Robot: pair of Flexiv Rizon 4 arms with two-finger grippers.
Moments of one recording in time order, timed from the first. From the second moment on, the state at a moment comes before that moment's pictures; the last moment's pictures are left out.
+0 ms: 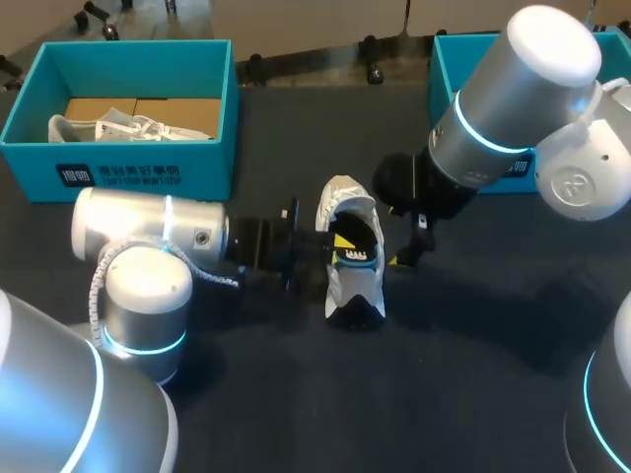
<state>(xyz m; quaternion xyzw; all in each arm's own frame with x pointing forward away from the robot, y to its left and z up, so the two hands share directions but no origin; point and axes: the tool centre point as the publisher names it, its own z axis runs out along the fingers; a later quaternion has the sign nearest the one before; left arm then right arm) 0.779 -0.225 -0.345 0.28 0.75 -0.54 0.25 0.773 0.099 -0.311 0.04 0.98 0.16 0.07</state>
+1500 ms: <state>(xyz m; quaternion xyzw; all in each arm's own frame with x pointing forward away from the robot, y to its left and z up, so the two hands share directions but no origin) 0.785 -0.224 -0.351 0.30 0.75 -0.53 0.25 0.773 0.099 -0.311 0.04 0.98 0.16 0.07</state>
